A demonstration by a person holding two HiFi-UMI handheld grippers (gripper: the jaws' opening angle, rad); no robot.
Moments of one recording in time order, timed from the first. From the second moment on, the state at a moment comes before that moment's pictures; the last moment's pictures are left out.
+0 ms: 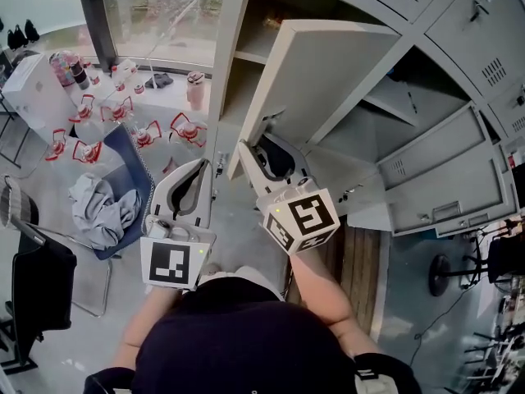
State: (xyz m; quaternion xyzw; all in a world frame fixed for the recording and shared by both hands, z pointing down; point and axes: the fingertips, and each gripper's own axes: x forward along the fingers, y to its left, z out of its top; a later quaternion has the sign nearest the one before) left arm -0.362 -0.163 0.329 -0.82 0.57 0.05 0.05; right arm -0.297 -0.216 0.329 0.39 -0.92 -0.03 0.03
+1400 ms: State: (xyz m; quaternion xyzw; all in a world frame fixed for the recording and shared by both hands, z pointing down) left arm -0.384 -0.243 0.335 -0.81 0.57 0.05 0.05; right arm -0.337 -0.308 0.327 0.47 -0.88 -0.04 -0.01
